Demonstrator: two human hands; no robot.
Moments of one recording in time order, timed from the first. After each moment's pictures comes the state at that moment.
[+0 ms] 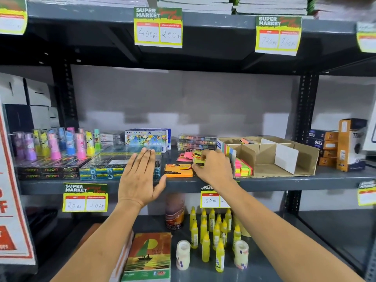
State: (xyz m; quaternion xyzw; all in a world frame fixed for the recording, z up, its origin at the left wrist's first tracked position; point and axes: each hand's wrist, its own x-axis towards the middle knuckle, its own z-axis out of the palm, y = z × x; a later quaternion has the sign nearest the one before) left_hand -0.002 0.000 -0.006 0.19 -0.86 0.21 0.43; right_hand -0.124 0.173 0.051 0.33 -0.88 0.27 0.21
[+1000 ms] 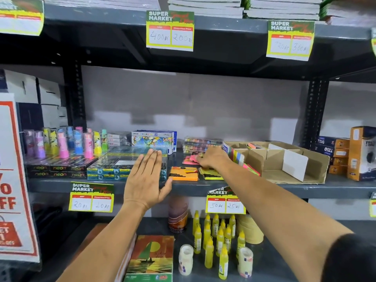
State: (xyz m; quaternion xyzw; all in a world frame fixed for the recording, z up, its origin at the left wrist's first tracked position) left_hand -0.001 0.001 -0.005 0.19 -0.86 0.20 0.44; right_hand -0.164 0.131 0.087 0.33 -0.93 0.12 0.08
